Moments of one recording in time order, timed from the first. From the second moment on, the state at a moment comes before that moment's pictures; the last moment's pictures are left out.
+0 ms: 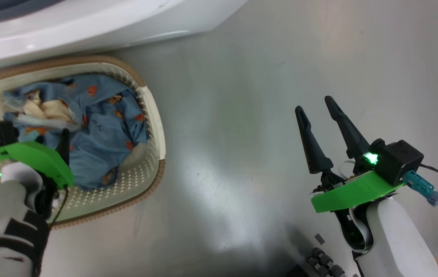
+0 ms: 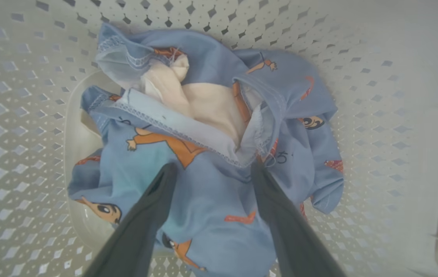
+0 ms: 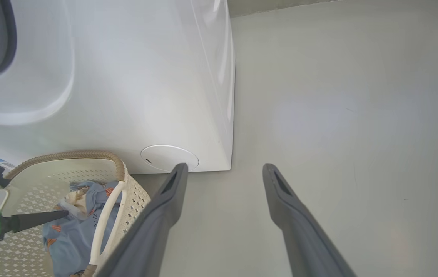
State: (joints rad) left arm -0.88 0.22 -0.35 1.18 -0.69 -0.13 -0.10; right arm -0.37 -0.06 0.15 0.13 0.28 0.13 -0.25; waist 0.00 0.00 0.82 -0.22
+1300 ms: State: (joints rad) left arm -1.07 0.24 -0.43 1.27 -0.65 -0.11 -0.15; right arm -0.40 -0.05 0.12 0.06 0.29 0.13 -0.26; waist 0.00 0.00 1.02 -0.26
